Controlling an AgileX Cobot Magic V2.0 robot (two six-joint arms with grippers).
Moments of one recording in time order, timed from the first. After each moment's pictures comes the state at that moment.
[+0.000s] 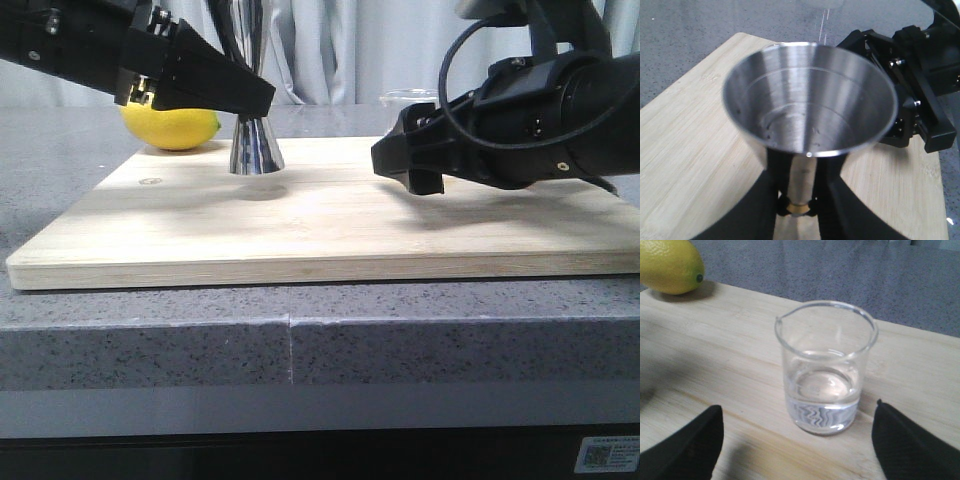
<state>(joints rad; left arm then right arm) -0.27 1.72 -1.09 -1.51 0.98 1.92 0.47 1.59 -0.61 -0.03 -0.66 0.00</state>
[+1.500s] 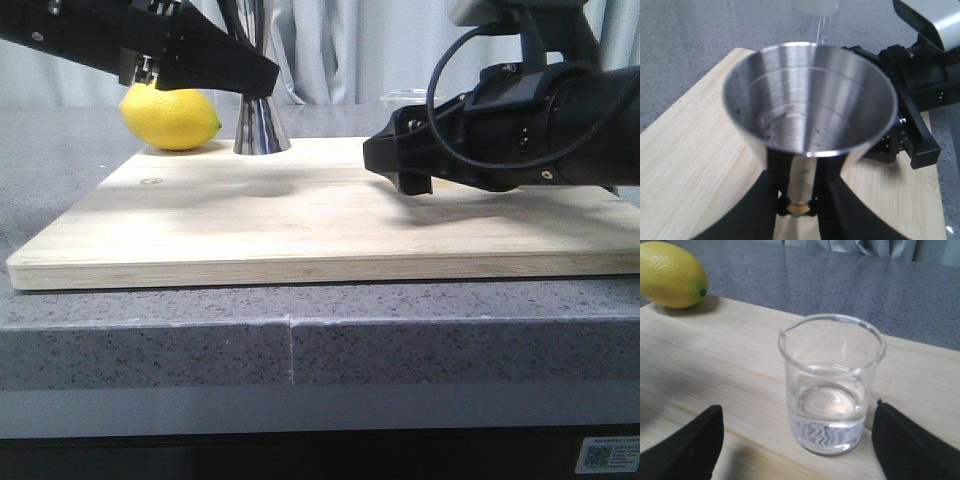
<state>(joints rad) -0.27 1.72 -1.13 -1.50 1.00 1.92 0.47 1.64 -0.61 -0.03 -0.77 0.00</state>
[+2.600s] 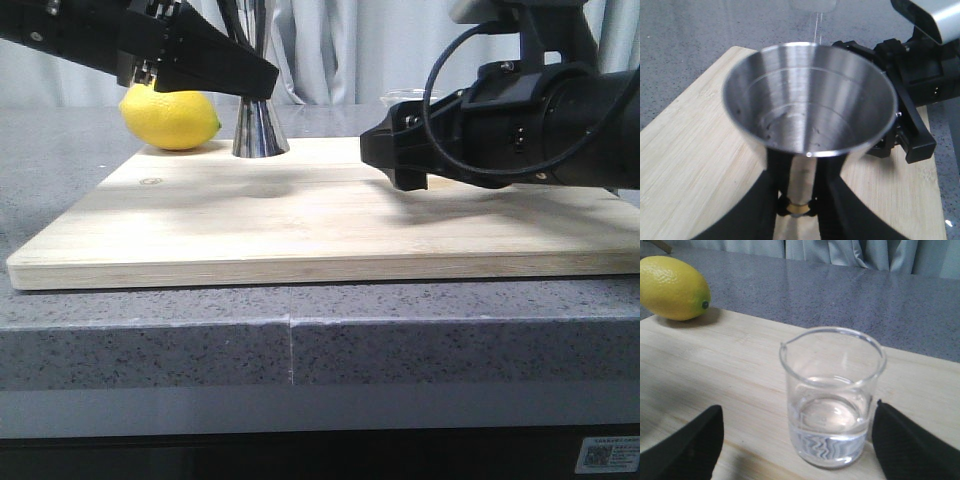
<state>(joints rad) -0.27 1.72 -1.13 -1.48 1.00 1.92 0.47 1.66 -0.61 -0.03 -0.84 0.00</state>
